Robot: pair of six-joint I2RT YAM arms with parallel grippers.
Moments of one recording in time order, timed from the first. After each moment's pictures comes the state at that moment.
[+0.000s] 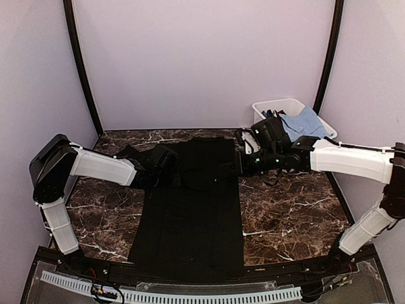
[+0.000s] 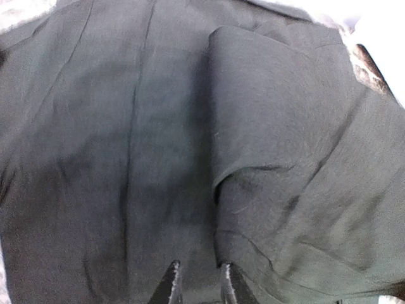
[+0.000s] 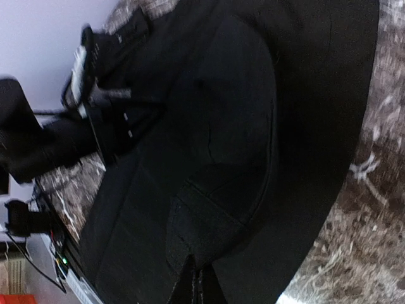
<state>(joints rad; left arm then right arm) -0.76 1.83 1.05 -0.03 -0.29 -0.71 0.80 1.49 1.15 -0.35 -0.16 0.56</state>
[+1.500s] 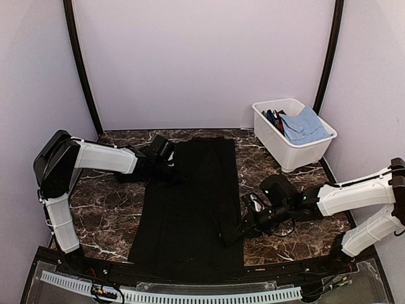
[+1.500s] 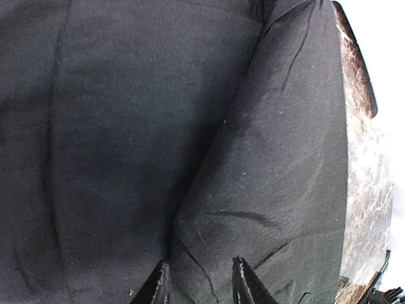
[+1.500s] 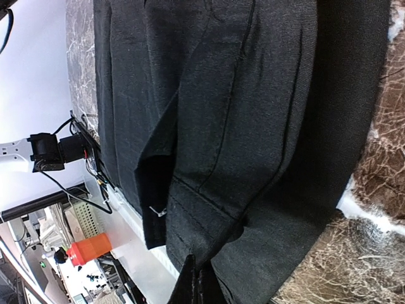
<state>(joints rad) -0.68 1.88 1.18 -0.18 0.10 -0.76 0.95 1.34 0.56 -0.06 -0.50 1.05</state>
